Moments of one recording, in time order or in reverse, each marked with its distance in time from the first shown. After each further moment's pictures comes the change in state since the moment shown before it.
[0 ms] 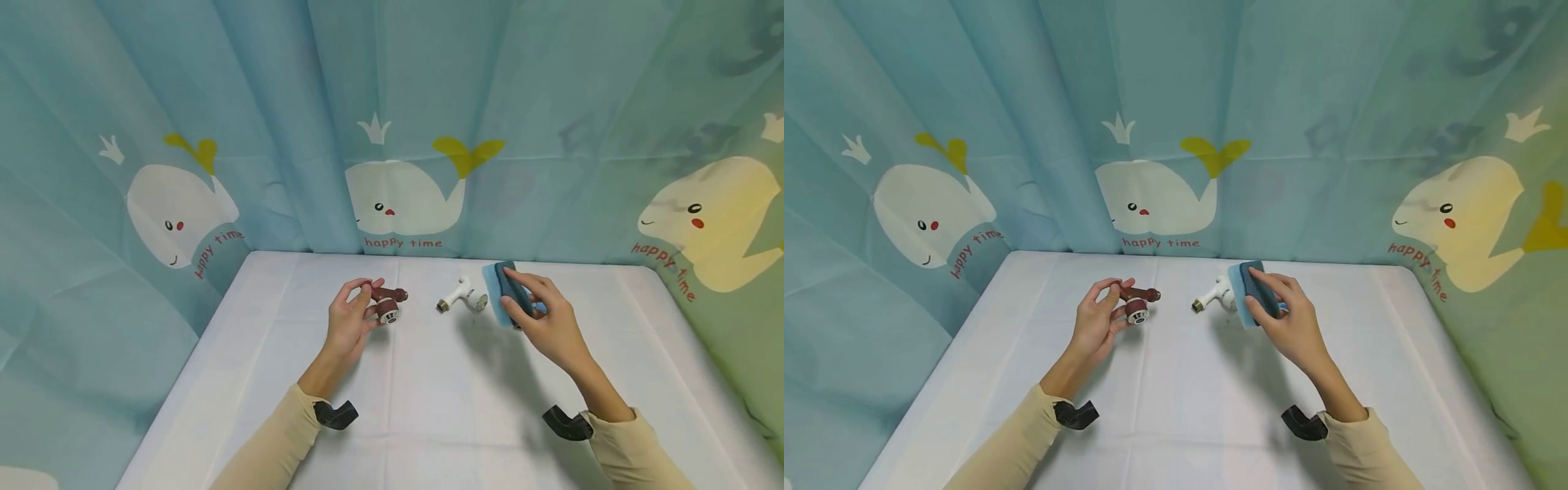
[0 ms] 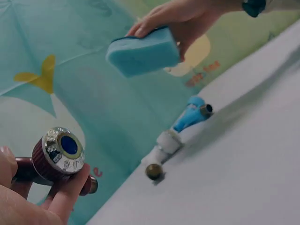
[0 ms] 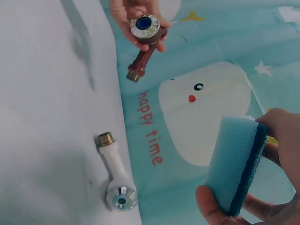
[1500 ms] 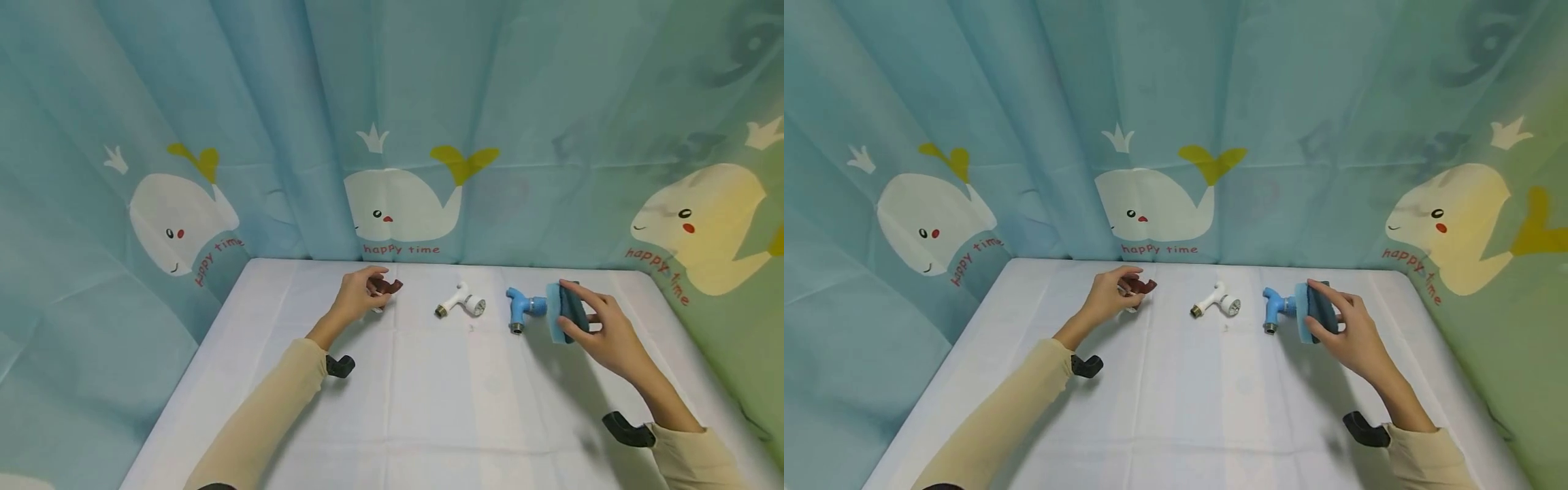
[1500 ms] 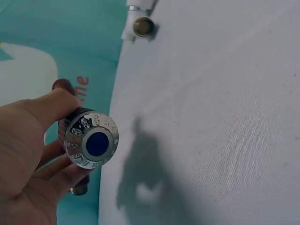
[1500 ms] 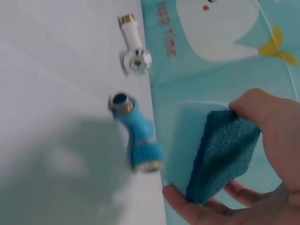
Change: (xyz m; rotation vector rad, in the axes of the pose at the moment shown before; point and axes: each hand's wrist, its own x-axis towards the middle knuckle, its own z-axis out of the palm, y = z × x) left_hand 0.079 0.007 -0.016 1.175 -0.300 0.341; right_hand -0.021 0.069 -0.072 -0.156 -0.118 0.018
